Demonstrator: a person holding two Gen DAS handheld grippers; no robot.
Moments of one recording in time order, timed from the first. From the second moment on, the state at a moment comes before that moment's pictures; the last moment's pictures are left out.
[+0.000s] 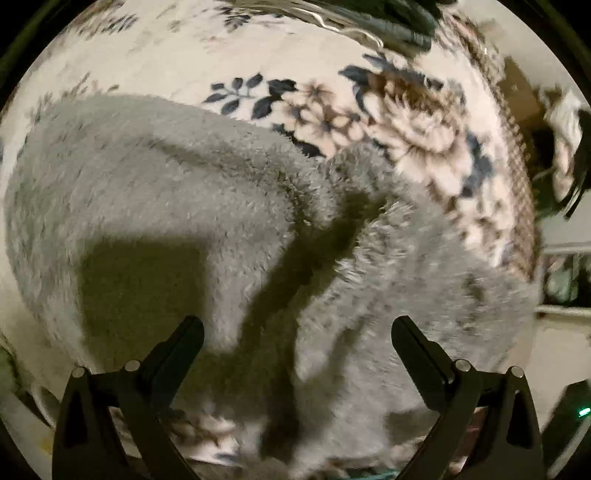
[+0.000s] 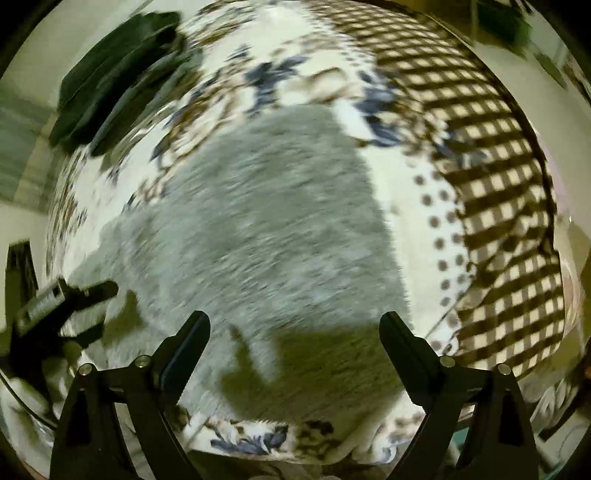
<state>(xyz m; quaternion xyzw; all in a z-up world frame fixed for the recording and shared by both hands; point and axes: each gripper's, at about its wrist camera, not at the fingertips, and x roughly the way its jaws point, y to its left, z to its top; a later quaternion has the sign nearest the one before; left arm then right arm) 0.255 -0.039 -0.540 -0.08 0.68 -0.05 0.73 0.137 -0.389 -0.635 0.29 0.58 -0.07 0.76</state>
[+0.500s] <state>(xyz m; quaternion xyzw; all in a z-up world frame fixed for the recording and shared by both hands) 0.242 -0.001 -0.558 -0.15 0.65 -0.08 0.74 0.172 -0.408 -0.669 0.30 0.60 -0.08 0.73</state>
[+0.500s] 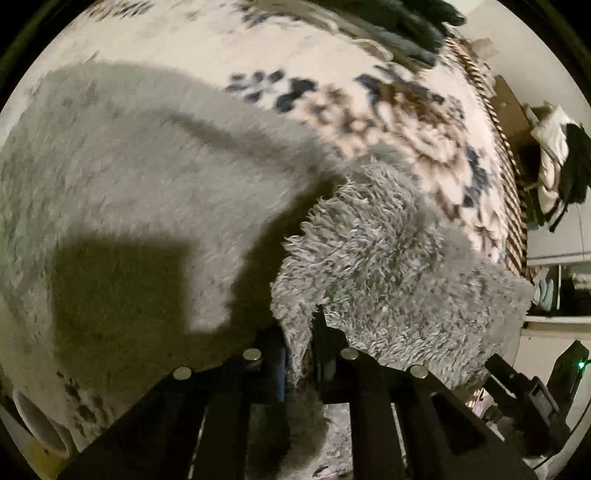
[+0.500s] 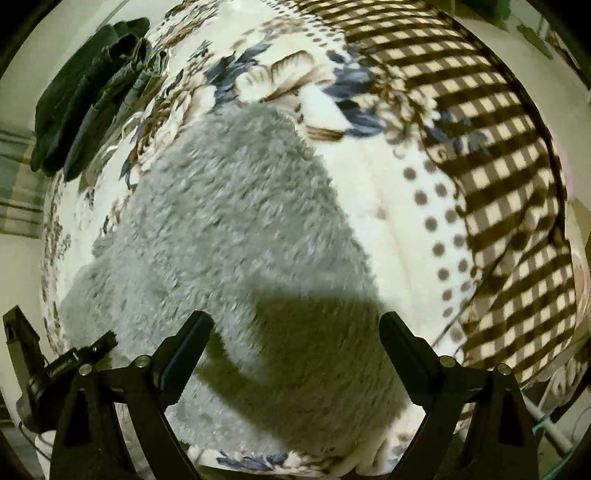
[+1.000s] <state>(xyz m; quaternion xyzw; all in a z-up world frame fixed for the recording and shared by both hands) 0.188 0.143 -0.526 -0.38 0.55 0.03 0.74 0.198 -0.341 -0.634 0.27 0.61 -0.02 0.74</state>
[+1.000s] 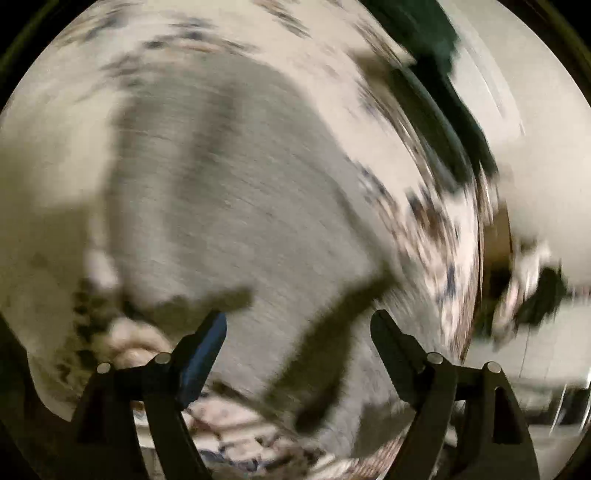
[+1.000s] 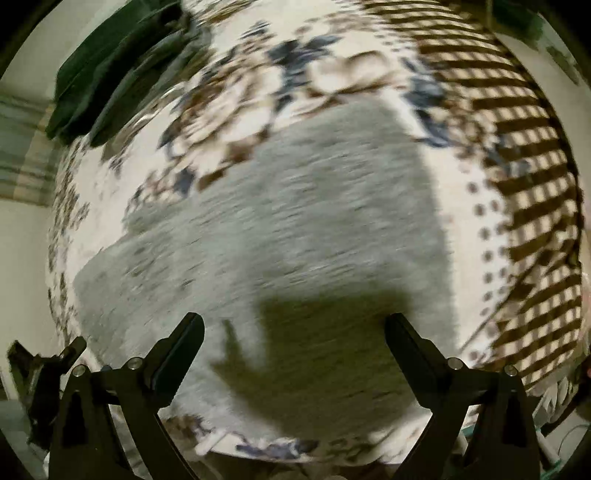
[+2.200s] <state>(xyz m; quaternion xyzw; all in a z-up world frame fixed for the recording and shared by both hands) 0.223 0.117 -0.420 -0.32 0.38 -0.09 0.86 0.229 -0.296 -0.651 0.26 0.61 0.02 0.75</state>
